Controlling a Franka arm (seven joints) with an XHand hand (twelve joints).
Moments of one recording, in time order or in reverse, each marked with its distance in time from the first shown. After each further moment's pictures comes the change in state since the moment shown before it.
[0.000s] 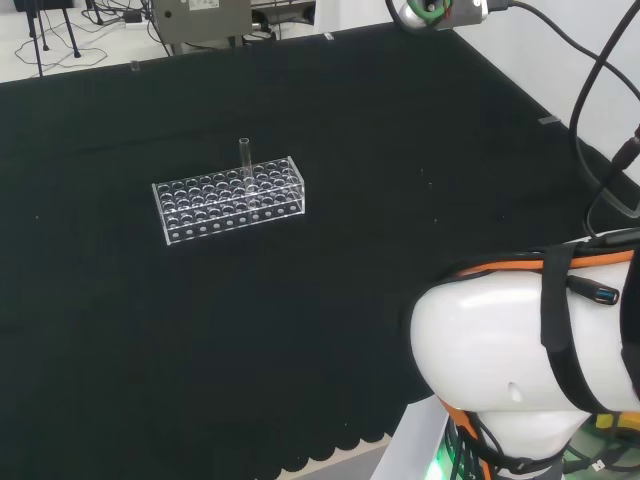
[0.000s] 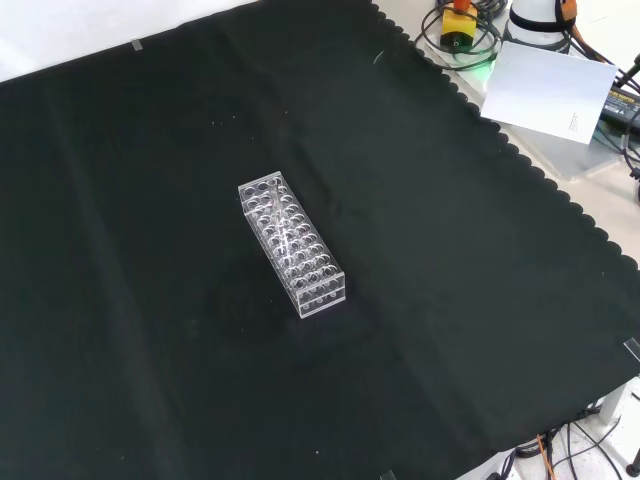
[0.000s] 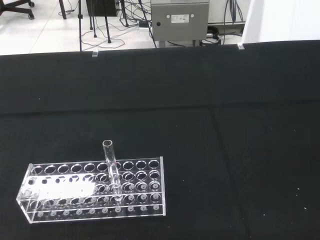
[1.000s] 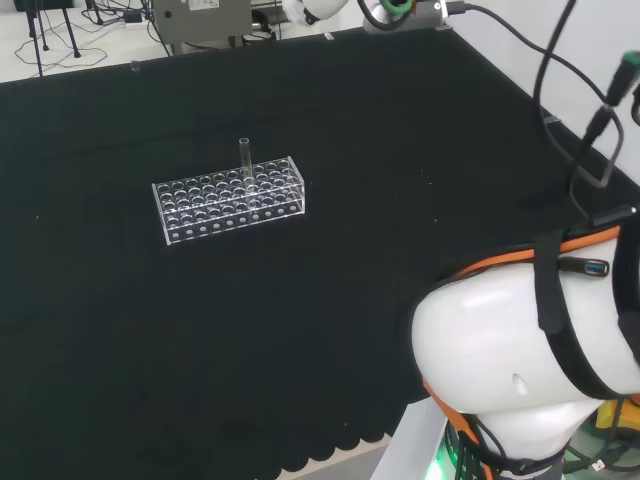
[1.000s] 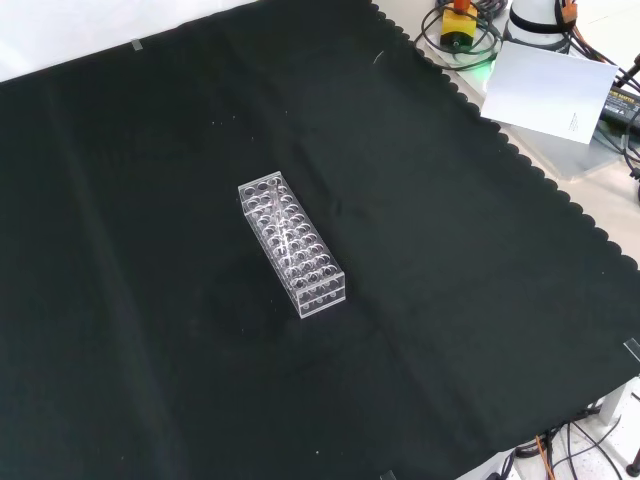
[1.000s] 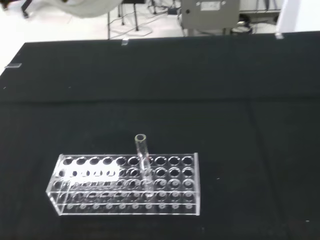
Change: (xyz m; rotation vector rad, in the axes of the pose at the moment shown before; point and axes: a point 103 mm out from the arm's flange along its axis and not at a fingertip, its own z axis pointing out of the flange) arm 0.028 0.038 0.021 0.044 0.030 -0.094
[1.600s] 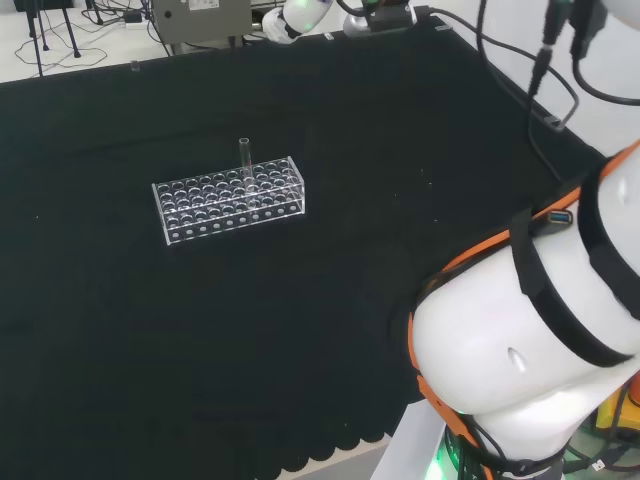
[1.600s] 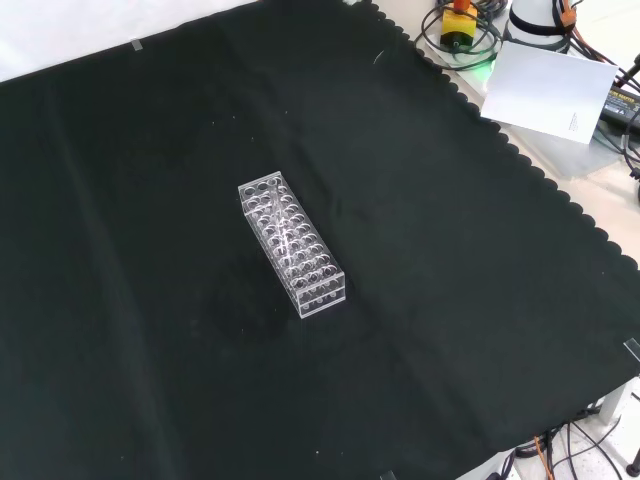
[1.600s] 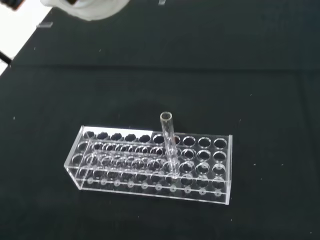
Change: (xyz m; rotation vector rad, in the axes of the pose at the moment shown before) arm -0.001 0.070 0.041 0.125 0.031 -0.135
